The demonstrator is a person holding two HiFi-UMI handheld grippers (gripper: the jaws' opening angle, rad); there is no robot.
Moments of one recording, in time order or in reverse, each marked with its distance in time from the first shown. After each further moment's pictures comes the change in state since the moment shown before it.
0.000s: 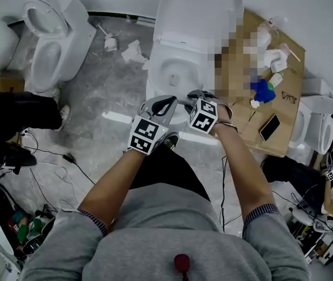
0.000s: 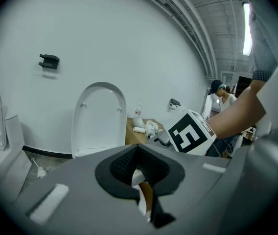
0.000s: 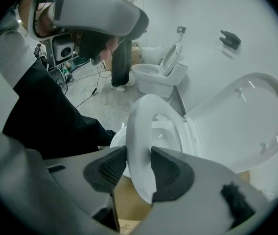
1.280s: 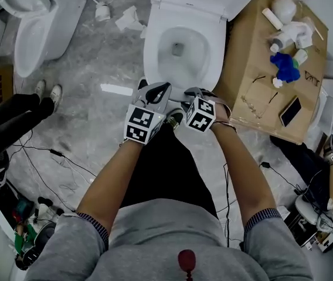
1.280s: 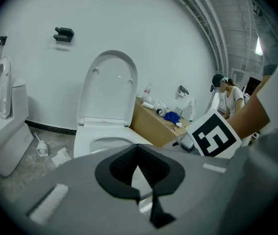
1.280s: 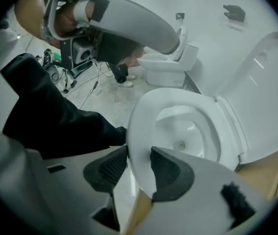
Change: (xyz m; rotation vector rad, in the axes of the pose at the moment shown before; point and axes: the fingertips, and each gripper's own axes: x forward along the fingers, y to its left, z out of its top) left arm 0.032 0.032 -0.154 -0.101 0.116 0.042; right arm 0.123 0.098 -0.038 0.103 -0.008 0.136
